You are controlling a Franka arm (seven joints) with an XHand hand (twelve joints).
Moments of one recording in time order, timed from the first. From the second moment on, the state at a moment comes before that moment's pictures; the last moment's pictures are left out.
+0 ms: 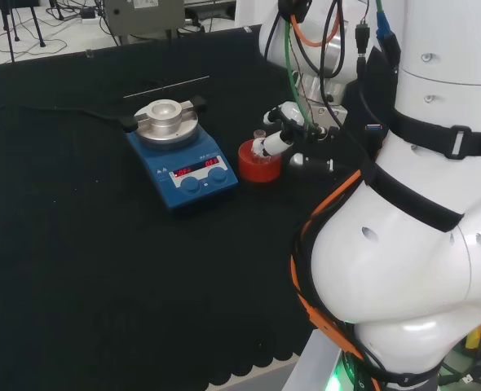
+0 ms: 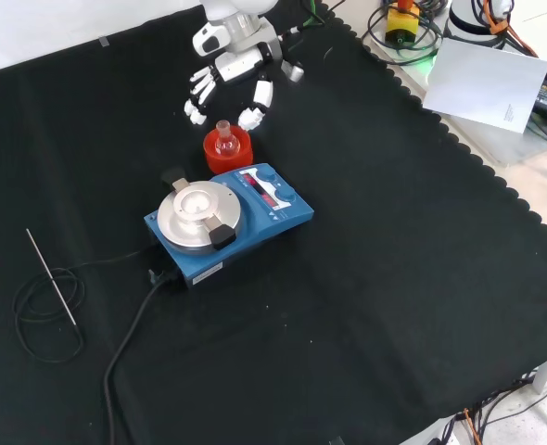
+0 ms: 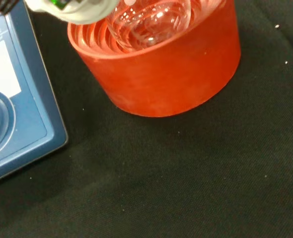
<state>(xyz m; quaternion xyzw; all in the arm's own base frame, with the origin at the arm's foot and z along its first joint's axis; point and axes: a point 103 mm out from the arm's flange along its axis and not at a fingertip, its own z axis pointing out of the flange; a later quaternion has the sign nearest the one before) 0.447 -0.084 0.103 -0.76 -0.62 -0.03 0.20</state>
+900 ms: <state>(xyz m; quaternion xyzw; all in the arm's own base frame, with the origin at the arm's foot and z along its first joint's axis) 0.461 -0.079 0.093 -0.76 -0.62 -0.06 0.18</state>
